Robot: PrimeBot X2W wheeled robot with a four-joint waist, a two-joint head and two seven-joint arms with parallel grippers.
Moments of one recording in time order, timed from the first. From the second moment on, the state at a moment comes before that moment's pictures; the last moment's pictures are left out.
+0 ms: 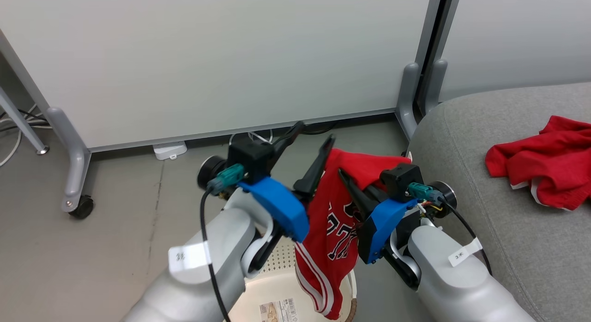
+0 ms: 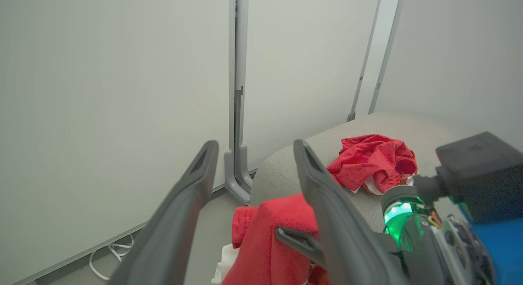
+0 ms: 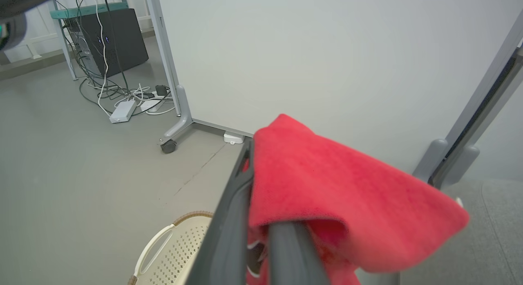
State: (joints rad) left arm -0.71 0.10 -0.88 0.64 -0.76 -0.11 -0.26; right arm -0.67 -0.05 0.60 0.91 0.39 0.13 -0.26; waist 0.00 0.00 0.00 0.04
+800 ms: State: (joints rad) left arm -0.30 0.14 -0.45 0.52 -0.41 -0.12 -0.26; right arm -0.65 -0.05 0.57 0.87 0.36 0.13 -0.26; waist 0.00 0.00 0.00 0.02
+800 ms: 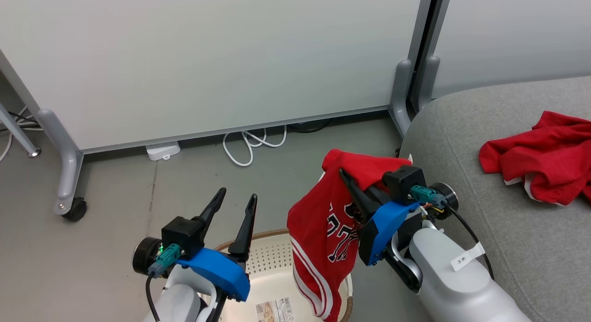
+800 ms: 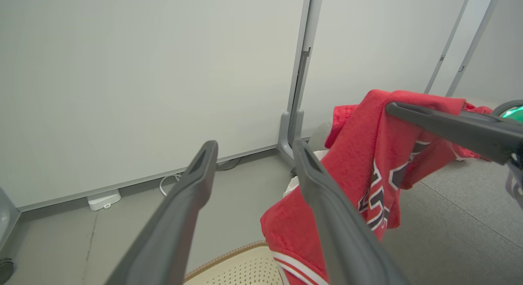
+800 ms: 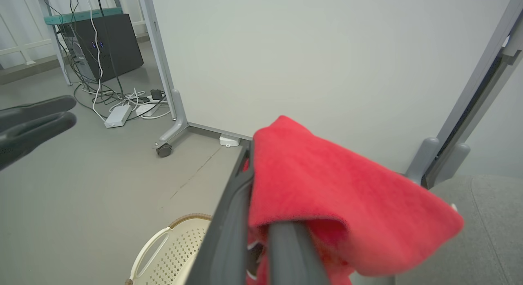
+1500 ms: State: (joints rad) left arm -0.27 0.11 -0.41 0.49 -0.36 -0.13 -0.26; right arm -0.64 -0.05 0.57 0.85 0.36 0.13 -0.26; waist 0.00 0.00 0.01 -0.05
